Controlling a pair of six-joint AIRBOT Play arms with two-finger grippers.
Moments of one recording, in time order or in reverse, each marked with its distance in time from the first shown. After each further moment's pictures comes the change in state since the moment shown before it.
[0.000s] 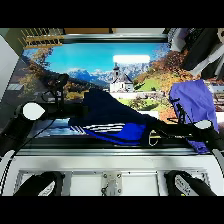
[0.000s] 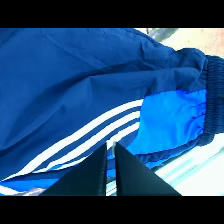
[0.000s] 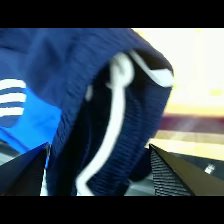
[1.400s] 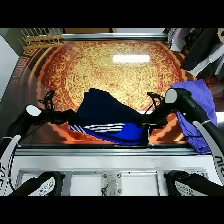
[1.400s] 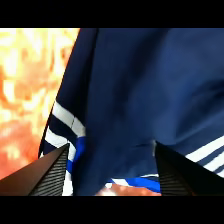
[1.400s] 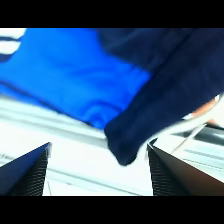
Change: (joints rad) left arm 0.364 -0.222 -0.132 0.002 0.040 0.090; right arm 0.508 -0.193 0.583 -0.492 0.414 0.572
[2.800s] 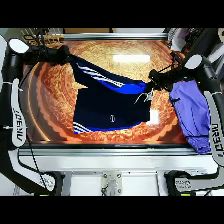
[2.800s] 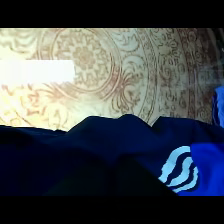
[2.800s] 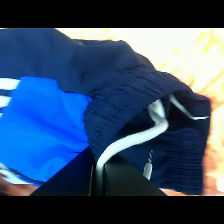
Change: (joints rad) left arm -0.054 -0.568 1.169 -0.129 -0.255 -0.101; right arm -0.213 -0.302 0.517 0.114 -0.168 0.098
